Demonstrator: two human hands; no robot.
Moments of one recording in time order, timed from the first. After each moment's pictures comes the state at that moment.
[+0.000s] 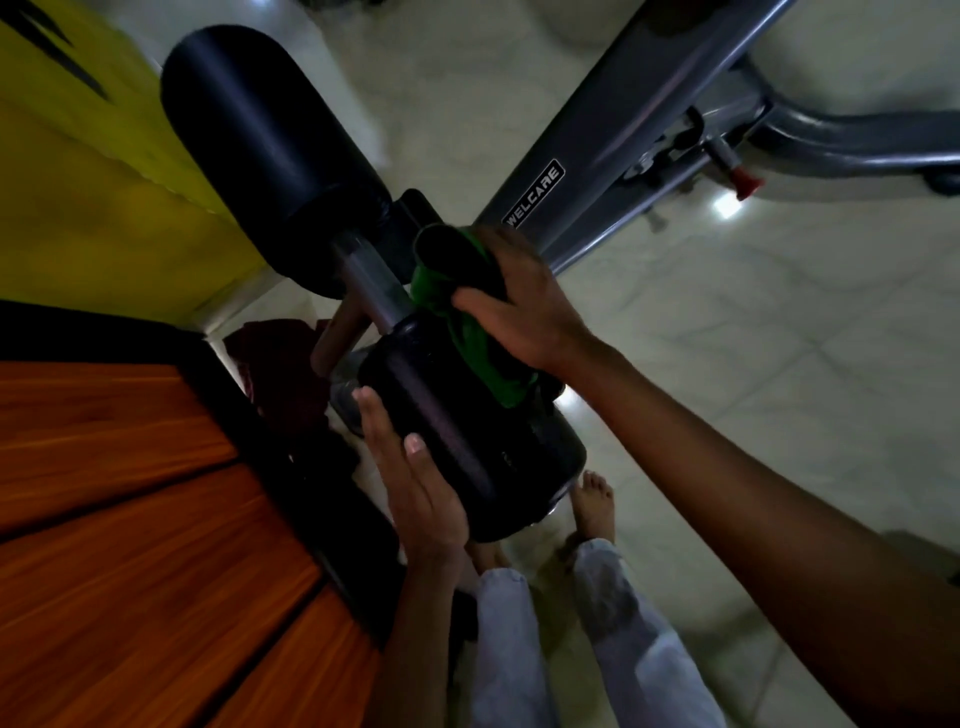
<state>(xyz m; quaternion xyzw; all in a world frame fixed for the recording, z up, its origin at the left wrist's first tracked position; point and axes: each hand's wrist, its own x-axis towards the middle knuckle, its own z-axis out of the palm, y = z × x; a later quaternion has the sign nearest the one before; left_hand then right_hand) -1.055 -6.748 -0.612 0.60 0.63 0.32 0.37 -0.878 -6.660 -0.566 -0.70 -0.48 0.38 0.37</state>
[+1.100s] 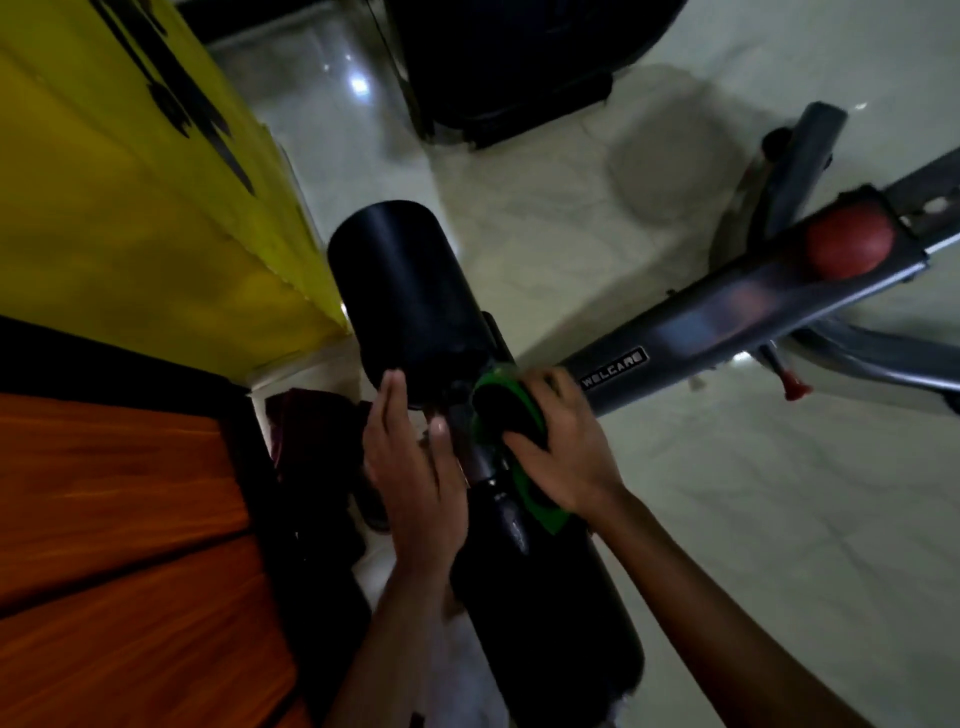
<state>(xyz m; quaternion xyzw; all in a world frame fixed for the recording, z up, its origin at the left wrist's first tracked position) -1.046 -6.587 -0.567 0.64 0.64 0.35 0.24 -0.903 -6.598 -0.554 -0.70 -0.56 0.33 0.29</state>
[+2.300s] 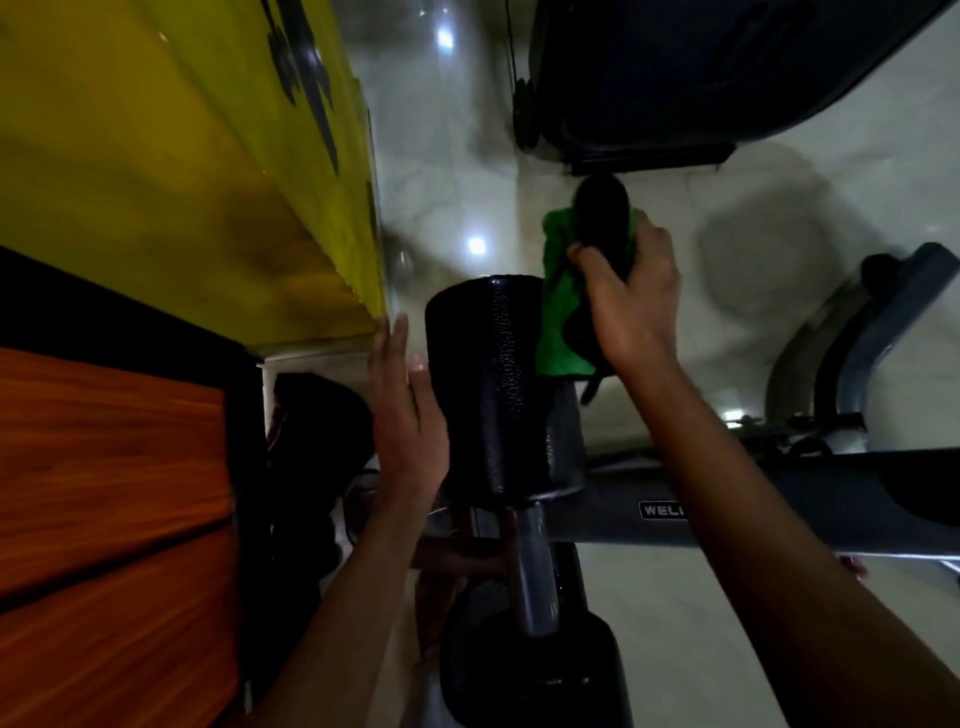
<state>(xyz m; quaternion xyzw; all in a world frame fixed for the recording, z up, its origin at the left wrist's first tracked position) -1.083 -6.420 -0.614 0.50 0.67 0.44 0.33 -0.913 -6.345 -0.536 -0.74 -0.50 0.25 0.37</state>
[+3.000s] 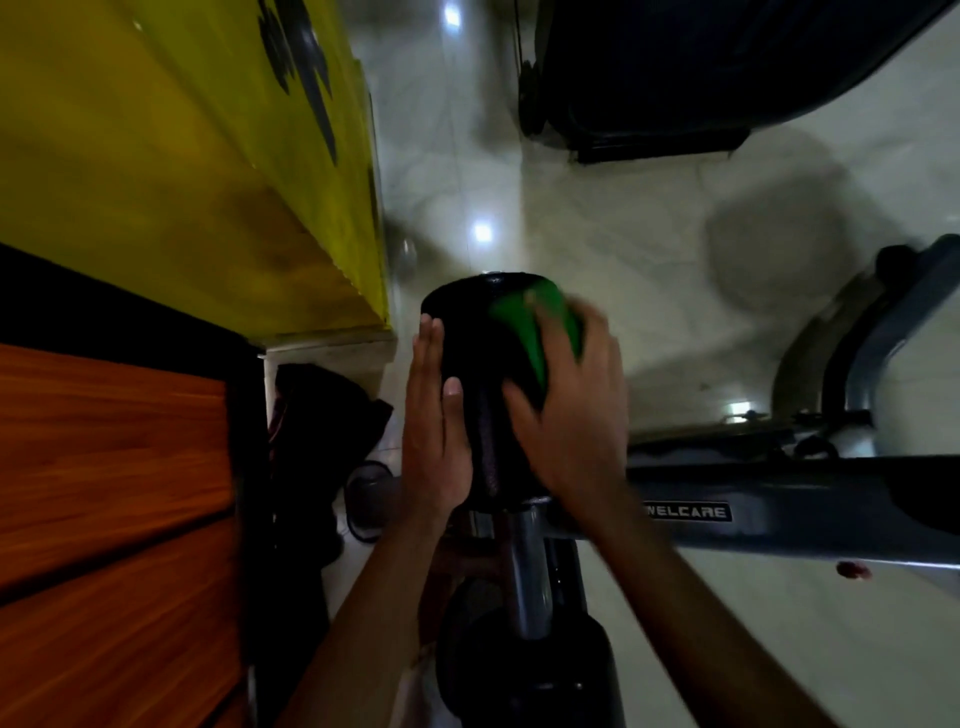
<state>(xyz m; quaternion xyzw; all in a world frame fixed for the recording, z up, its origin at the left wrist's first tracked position) -1.064 -6.435 -0.620 0.54 0.60 0.43 0.39 -0.946 -6.420 -0.558 -0.71 -0.65 0.16 0.21</state>
